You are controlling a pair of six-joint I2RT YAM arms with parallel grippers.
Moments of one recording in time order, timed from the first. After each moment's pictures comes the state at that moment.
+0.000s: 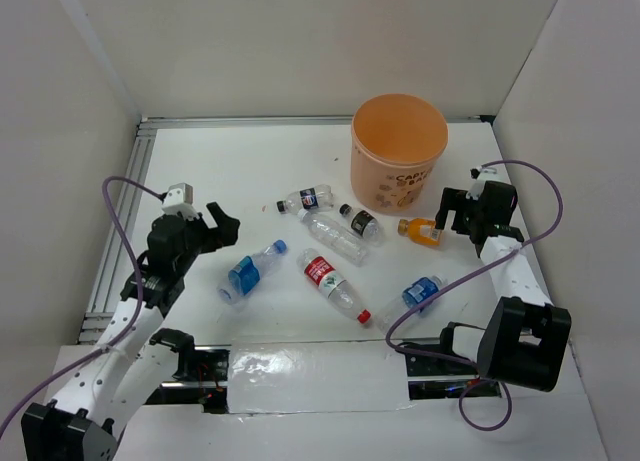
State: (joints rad) left arm -0.22 0.71 0.54 -0.18 -0.06 -0.46; right arm -0.25 1.18 0.70 -0.20 -0.18 -0.01
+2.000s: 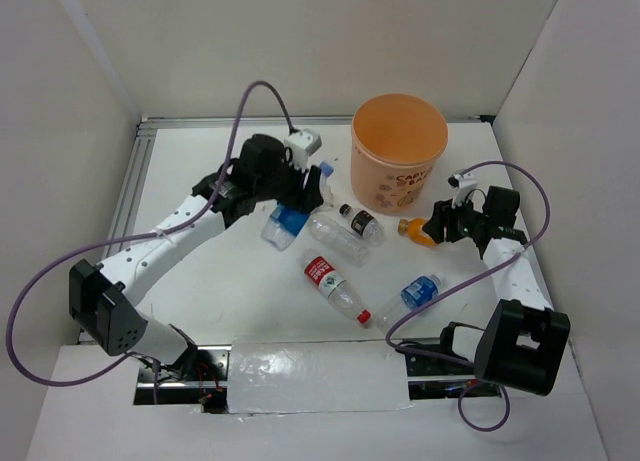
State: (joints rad) left arm -0.63 1.46 1.34 -0.50 0.16 -0.12; right arm -0.29 1.16 0.70 -0.30 -0.67 -0.36
